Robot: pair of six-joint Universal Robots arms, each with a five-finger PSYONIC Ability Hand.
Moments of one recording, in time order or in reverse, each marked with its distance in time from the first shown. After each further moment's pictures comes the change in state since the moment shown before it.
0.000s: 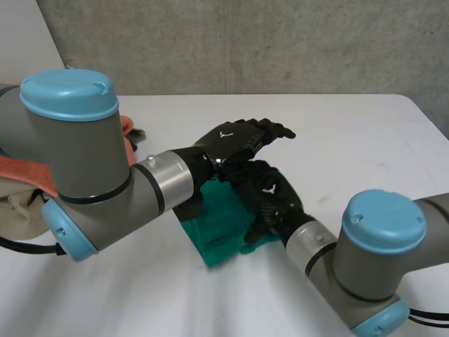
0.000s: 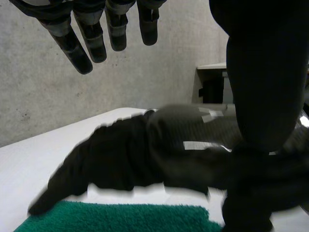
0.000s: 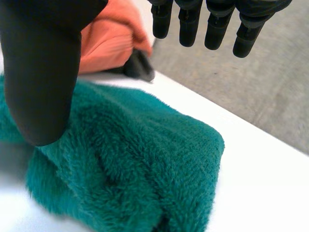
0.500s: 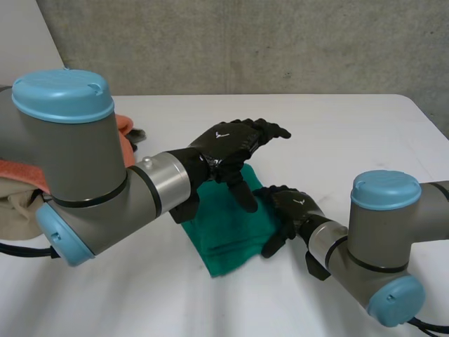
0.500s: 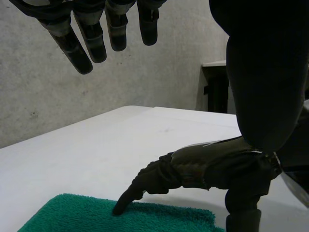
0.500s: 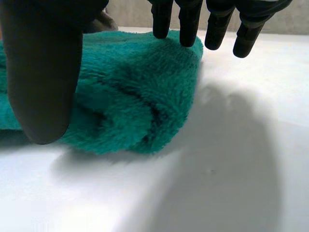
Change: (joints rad) left arm 0.003 0.024 -0.025 0.001 -0.026 0.010; right arm -0.109 0.112 -0.099 0.254 0.022 0.242; left_hand 0.000 0.000 0.000 0.000 0.000; right_hand 0.000 0.000 0.000 0.000 0.000
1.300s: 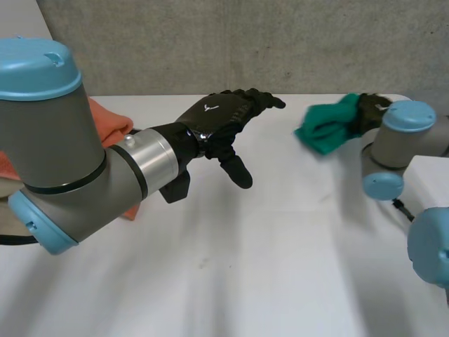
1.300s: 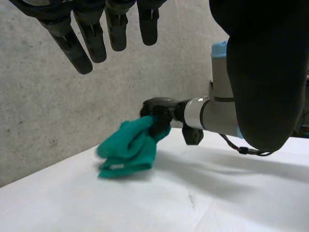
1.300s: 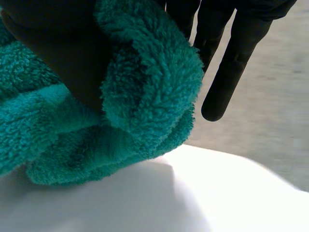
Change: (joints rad) left arm 0.026 0.066 0.022 0.012 -0.001 -0.009; right arm -0.279 0.666 -1.243 0.114 0.372 -0.047; left_hand 0.000 0.000 0.000 0.000 0.000; right_hand 0.795 0.924 0.944 0.987 0.888
